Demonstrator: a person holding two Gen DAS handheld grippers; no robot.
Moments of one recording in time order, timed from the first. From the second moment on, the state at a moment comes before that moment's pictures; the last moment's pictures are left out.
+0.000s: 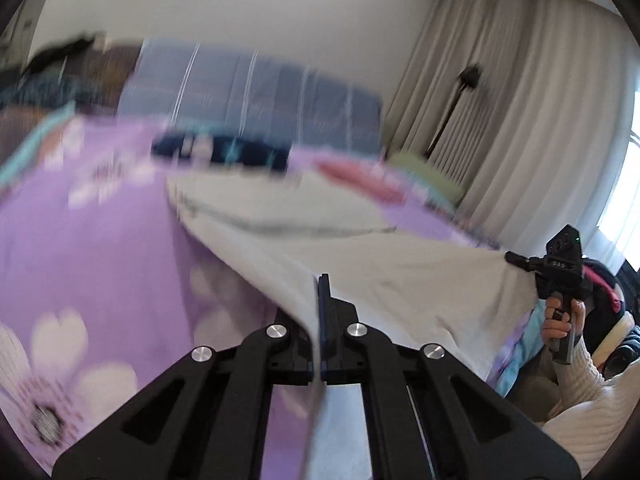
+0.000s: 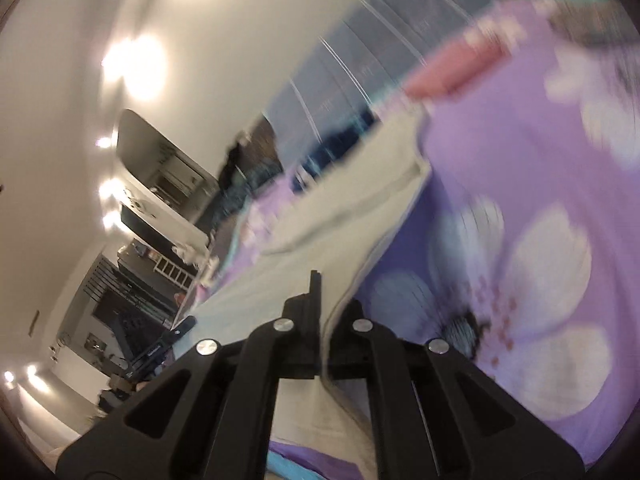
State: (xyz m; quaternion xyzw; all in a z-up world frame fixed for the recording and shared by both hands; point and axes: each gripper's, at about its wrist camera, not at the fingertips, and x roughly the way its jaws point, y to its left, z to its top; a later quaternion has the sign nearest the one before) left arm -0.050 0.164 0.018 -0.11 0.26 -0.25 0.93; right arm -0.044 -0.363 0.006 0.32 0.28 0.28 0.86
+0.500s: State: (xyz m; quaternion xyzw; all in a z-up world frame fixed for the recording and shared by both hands) left arm -0.076 0.175 0.033 -0.13 0.23 -0.24 0.93; right arm -0.046 -0.387 0.023 0.32 0.25 0.23 0.88
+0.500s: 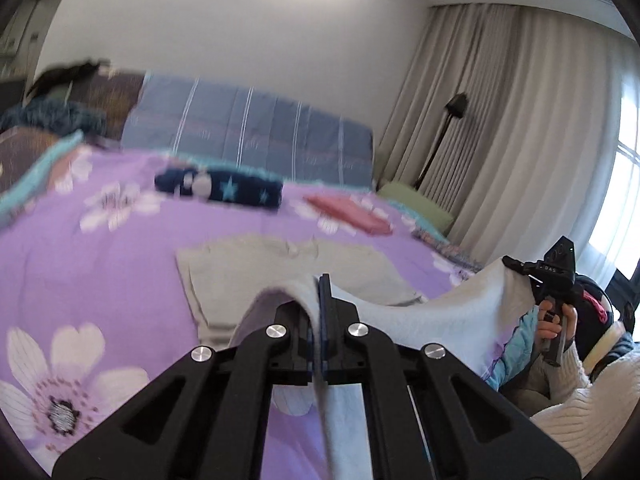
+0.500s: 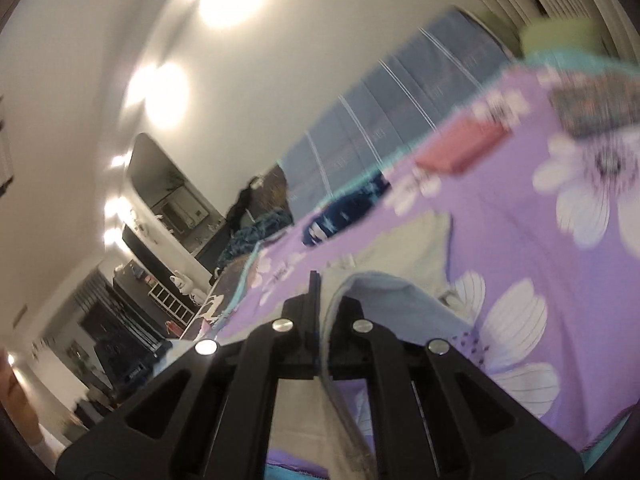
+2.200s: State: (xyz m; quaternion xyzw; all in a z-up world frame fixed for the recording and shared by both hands) left arm 0.103 0.204 -0.015 -0.22 0.33 -0.17 0.90; right arm 0.162 -0.363 -0.009 0.30 0.34 0.18 0.87
